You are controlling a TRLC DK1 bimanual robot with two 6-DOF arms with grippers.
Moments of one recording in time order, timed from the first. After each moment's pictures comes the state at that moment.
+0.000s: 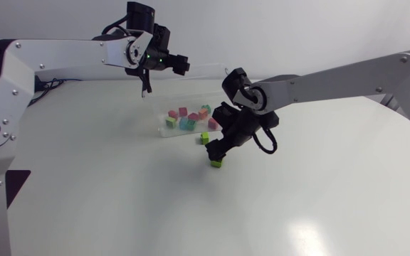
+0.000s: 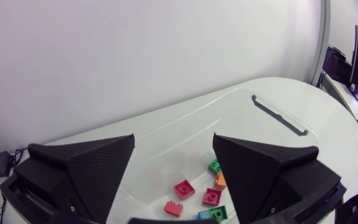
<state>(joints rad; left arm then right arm) -0.31 2.22 1.88 -0.14 0.01 0.11 0.49 2.03 1.39 -0.57 -0.19 -0.19</state>
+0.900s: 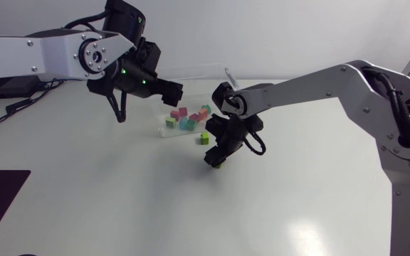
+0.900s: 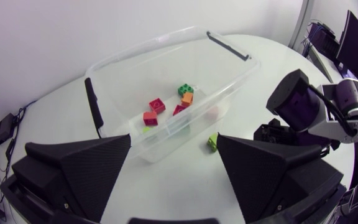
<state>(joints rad) -0.42 1.75 1.39 -0.40 -0.05 0.03 0.50 2.21 1.53 -0.67 -0.17 -0.27</state>
